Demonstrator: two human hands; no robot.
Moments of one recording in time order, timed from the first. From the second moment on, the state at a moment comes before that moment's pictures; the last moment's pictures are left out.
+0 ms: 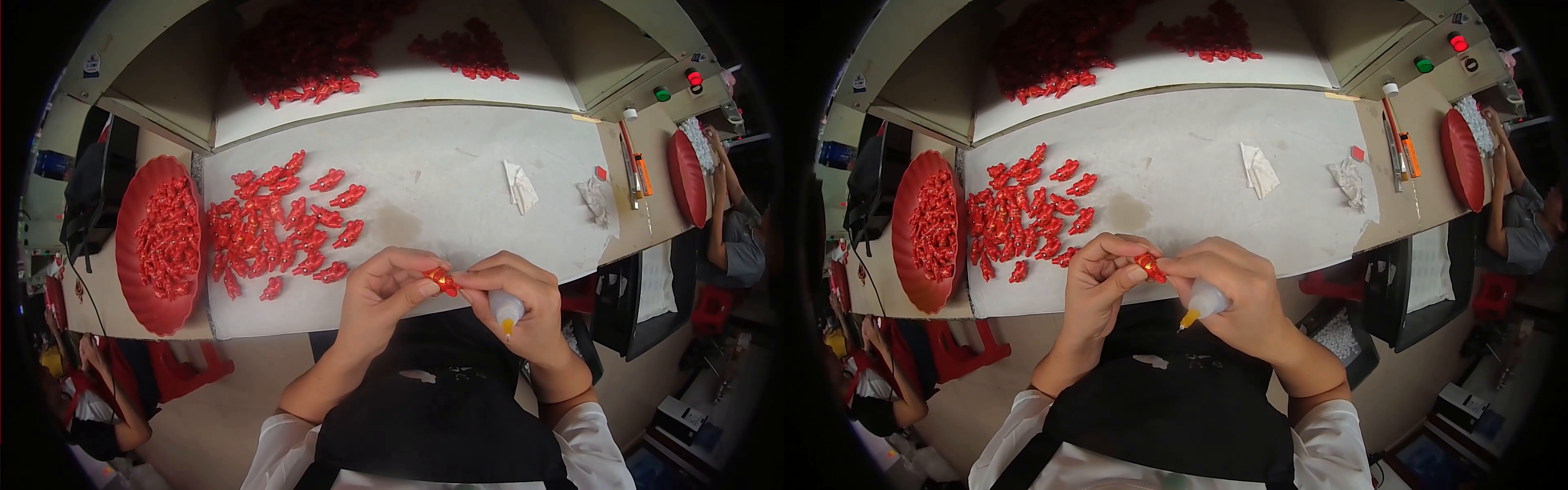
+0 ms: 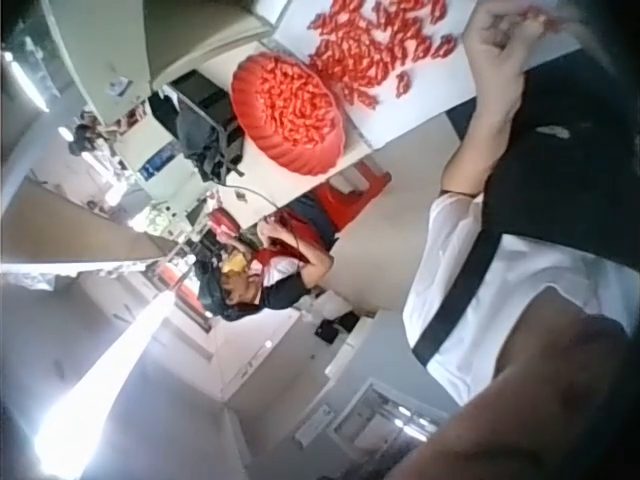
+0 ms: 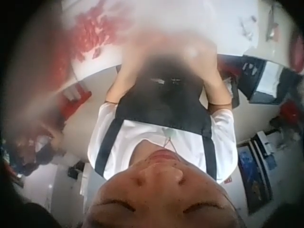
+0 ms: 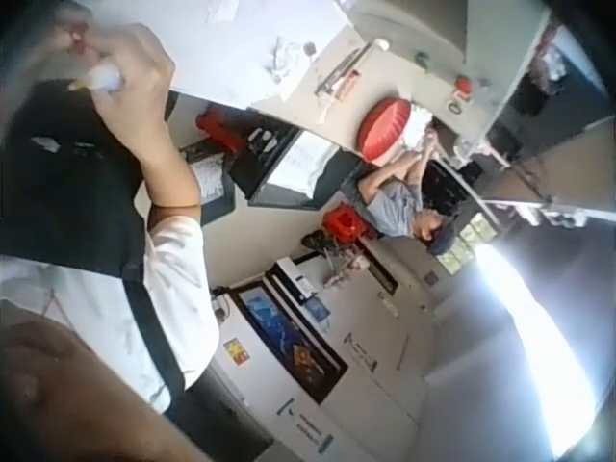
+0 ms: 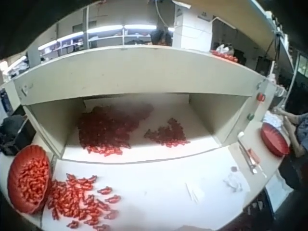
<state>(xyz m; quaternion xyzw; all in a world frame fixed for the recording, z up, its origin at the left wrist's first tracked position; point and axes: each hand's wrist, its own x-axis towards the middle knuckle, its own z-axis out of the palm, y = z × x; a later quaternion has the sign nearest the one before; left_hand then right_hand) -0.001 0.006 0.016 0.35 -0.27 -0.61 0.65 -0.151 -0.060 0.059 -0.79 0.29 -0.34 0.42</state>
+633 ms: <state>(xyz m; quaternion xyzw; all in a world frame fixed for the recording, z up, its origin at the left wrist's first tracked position) 0.001 0.005 0.014 0.32 -0.29 -0.62 0.66 -0.152 -0.059 0.057 -0.81 0.28 -0.34 0.39</state>
